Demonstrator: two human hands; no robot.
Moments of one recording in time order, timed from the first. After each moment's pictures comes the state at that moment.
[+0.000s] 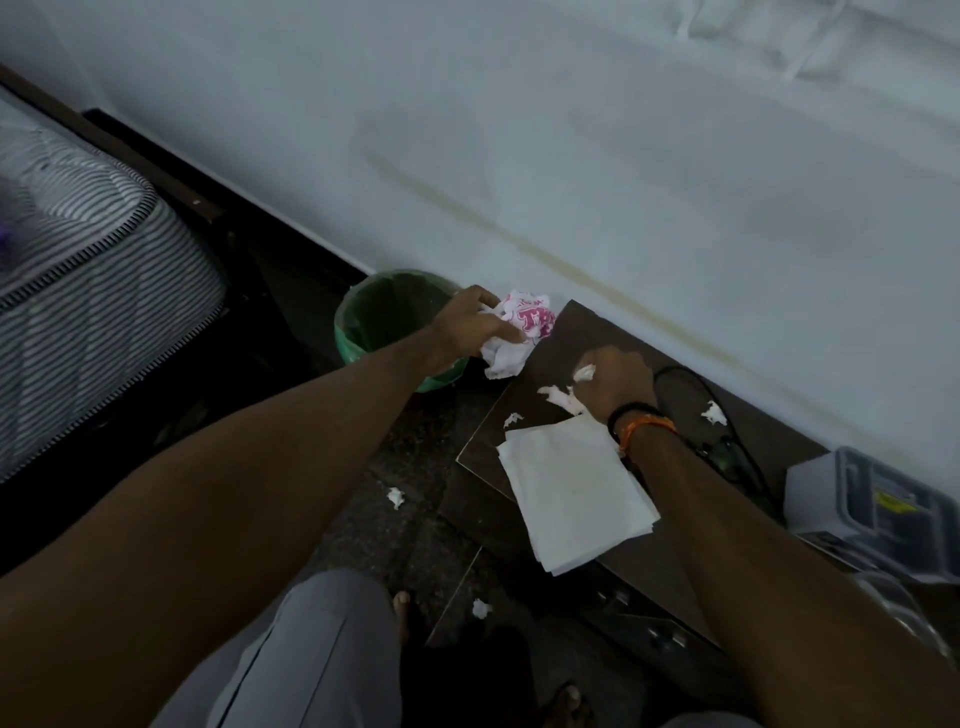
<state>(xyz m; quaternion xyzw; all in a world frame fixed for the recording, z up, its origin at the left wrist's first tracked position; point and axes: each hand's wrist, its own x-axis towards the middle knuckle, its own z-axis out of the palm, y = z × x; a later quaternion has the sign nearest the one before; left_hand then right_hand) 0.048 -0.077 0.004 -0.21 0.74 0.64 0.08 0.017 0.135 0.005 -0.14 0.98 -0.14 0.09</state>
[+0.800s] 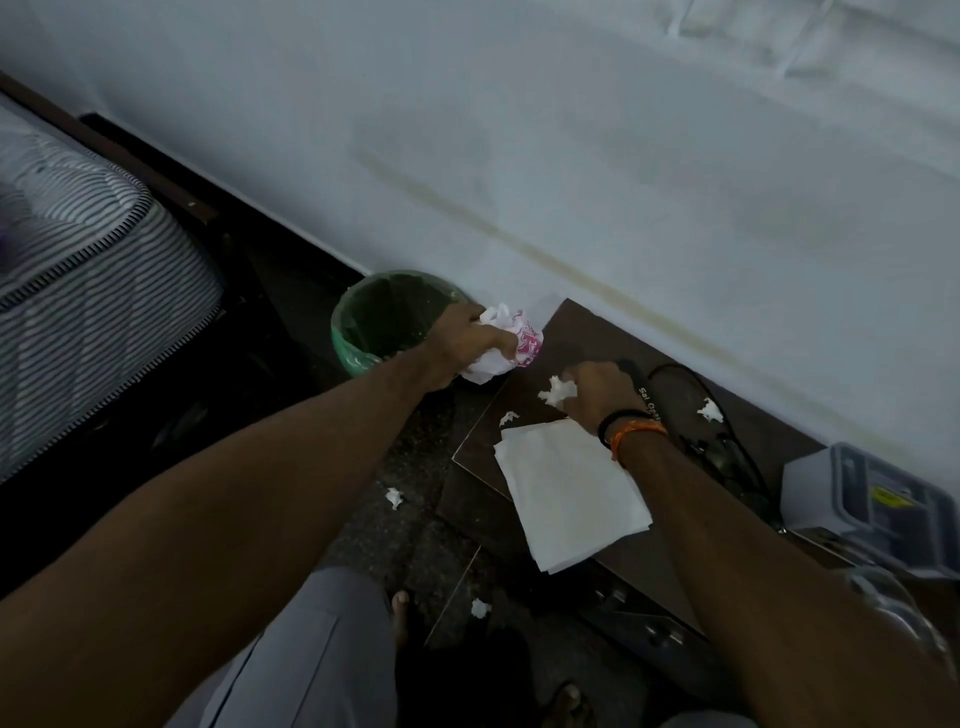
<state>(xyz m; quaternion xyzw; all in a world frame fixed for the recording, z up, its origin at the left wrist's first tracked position) 0.064 -0.065 0.002 -0.22 0.74 0.64 0.07 0.019 0.139 -0.009 -0.20 0.96 -0.06 0.17</state>
